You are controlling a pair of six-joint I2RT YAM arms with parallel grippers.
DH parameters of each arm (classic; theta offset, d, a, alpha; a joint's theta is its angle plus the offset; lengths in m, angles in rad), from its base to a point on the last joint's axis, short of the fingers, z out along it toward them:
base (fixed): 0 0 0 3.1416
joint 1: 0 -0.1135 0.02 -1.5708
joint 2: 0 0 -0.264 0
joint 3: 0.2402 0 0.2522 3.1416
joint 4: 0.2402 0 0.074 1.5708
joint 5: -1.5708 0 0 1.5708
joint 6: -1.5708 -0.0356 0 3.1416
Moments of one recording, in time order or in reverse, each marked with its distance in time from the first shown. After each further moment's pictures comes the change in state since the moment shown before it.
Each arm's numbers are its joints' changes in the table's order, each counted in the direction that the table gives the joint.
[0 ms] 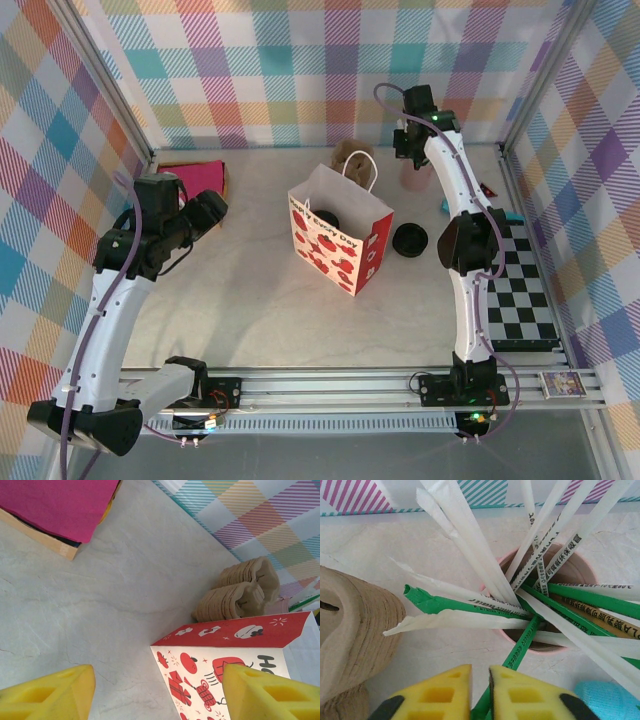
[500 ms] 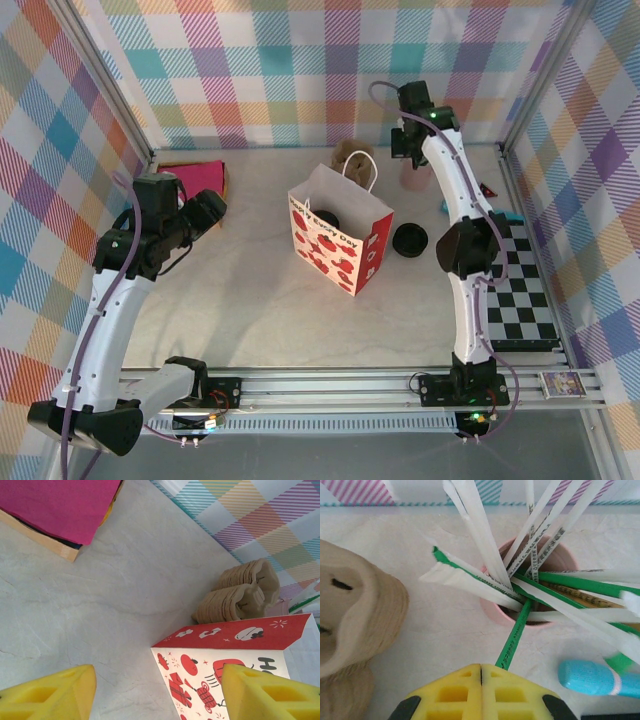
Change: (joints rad) left arm -0.005 0.000 0.000 -0.005 0.000 -0.003; right arm -0.048 0.072 0.029 0.097 -0.076 0.003
